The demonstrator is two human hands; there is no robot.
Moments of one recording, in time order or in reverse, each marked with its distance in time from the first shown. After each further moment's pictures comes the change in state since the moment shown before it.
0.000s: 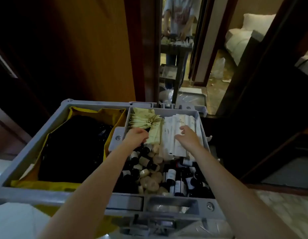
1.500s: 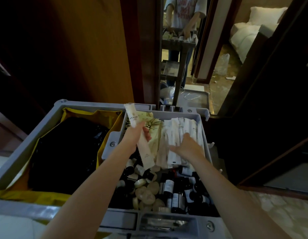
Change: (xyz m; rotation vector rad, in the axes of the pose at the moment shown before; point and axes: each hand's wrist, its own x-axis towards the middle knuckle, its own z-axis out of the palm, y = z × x) left_hand 0.042 0.025 0.014 -0.642 0.108 -0.241; right_hand 0.021 0.005 0.000 -0.407 -0.002 0.057
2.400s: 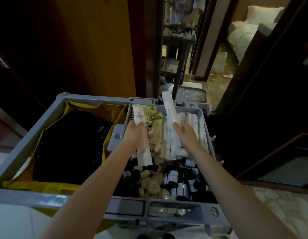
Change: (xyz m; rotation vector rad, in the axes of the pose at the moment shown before) left_hand -0.012 -0.015 -0.028 0.101 -0.081 0.187; right_hand -0.029 -0.028 0.000 0.683 0.056 -0.190
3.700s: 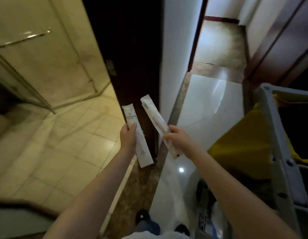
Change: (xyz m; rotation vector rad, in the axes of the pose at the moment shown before) left_hand -0.498 -0.252 -0.092 -0.651 1.871 0.114; right_hand -0.397 0.015 0.186 -0.561 -1.837 -0.506
